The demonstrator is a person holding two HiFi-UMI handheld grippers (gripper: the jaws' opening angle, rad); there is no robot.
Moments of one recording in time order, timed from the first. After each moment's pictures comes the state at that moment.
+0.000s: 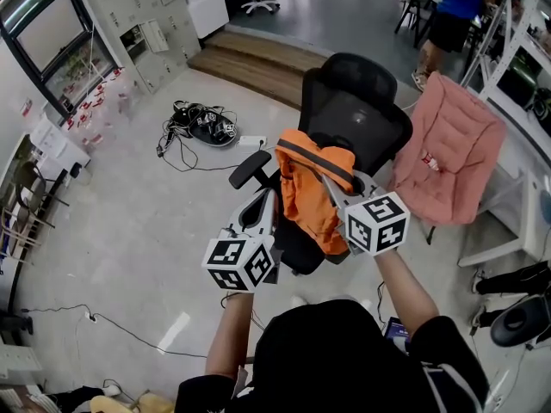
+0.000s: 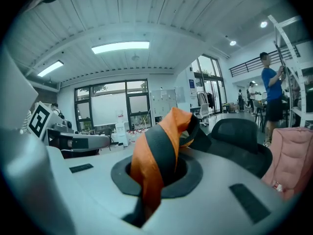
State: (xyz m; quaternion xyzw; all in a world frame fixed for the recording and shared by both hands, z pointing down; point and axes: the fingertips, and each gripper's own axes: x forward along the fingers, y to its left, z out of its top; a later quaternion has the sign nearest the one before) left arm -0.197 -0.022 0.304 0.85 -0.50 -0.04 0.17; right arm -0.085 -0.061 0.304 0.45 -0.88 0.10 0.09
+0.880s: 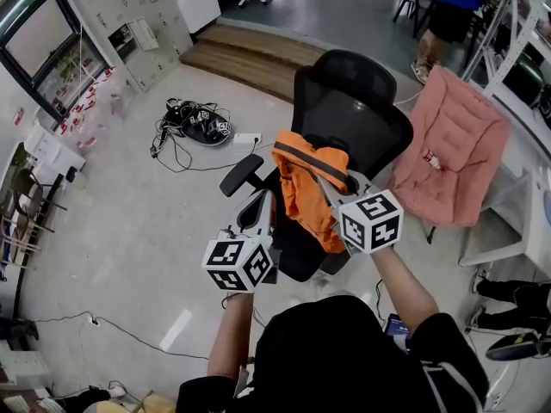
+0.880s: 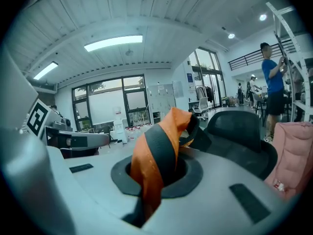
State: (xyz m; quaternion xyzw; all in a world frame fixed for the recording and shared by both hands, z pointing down) left arm -0.161 -0.099 0.330 0.84 -0.50 -0.02 0.19; right arm -0.053 -0.139 0.337 0.44 -0.88 0.13 0.11
